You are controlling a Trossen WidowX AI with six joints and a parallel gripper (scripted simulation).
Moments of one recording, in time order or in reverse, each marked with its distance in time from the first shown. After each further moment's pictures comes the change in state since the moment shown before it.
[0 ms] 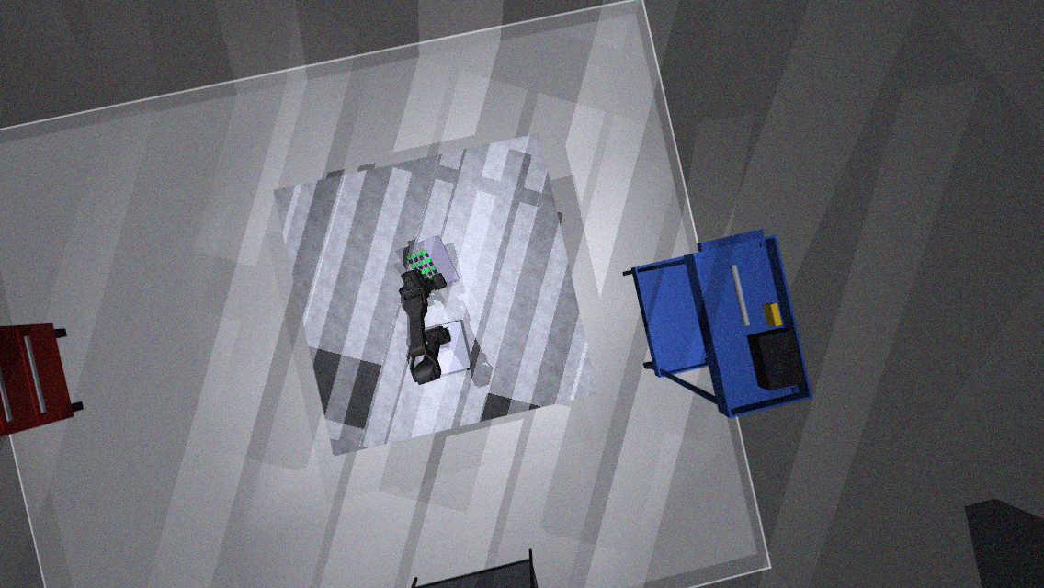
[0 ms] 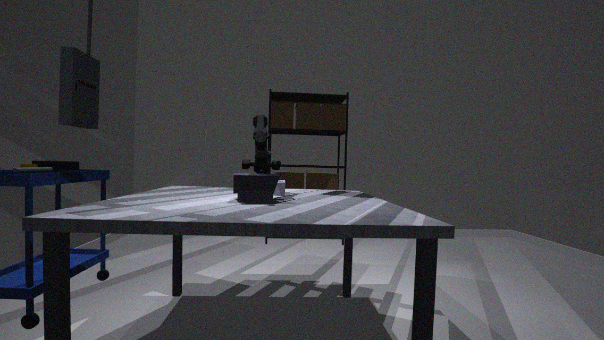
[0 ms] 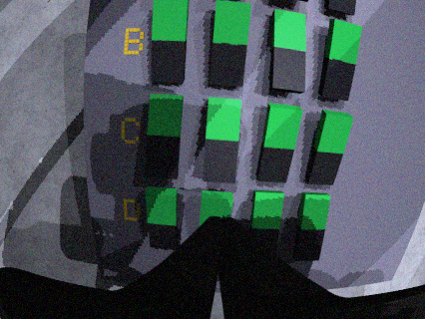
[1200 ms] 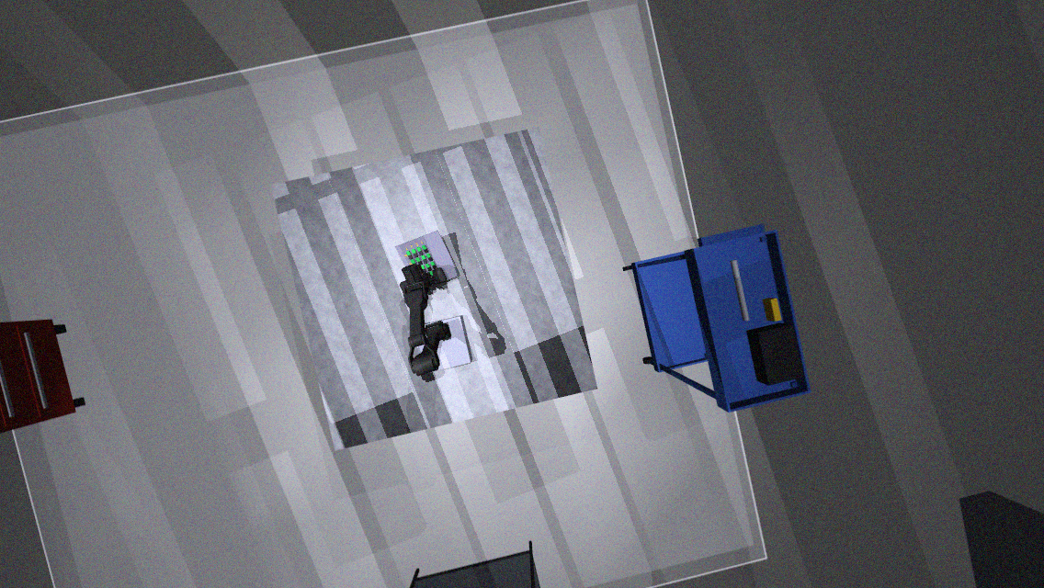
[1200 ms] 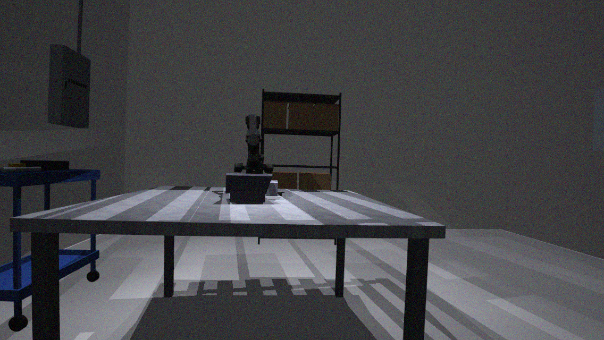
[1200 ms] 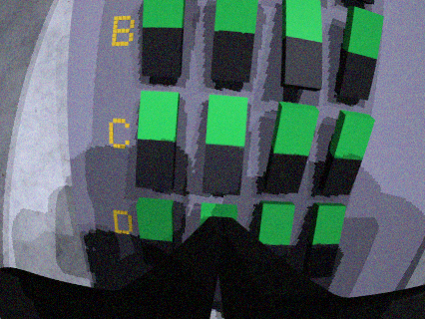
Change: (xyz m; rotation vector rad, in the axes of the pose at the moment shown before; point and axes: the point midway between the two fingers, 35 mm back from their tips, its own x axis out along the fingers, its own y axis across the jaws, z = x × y) arm 0.016 0.000 -0.002 0.000 0.006 0.001
